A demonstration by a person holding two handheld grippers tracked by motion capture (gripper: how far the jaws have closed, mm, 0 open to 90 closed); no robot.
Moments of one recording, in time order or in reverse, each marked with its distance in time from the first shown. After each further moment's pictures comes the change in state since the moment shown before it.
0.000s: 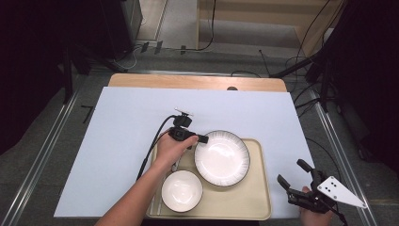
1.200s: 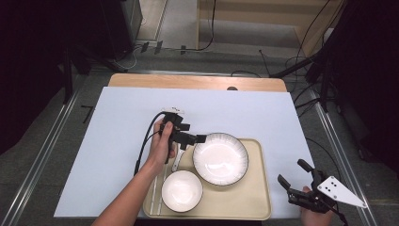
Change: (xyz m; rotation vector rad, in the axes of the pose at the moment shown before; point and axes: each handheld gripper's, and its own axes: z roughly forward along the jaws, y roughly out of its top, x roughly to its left) left arm -0.015 -0.009 -0.048 -0.186 -0.001 0.179; right arm -0.001 -0.001 0.000 0.009 -0.001 -0.010
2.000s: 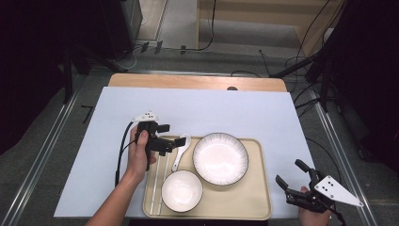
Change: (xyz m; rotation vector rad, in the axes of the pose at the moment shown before) left arm 0.007 -0.032 -0.061 -0.138 0.108 0.054; right arm 0.002 -0.002 0.004 0.013 0.007 0.001
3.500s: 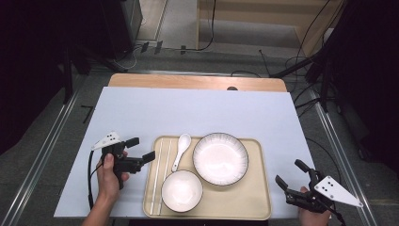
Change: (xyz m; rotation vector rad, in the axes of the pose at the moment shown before) left arm 0.022 -0.064 -0.074 -0.149 0.075 -0.024; right arm 0.001 0.000 0.000 -0.004 0.002 0.004
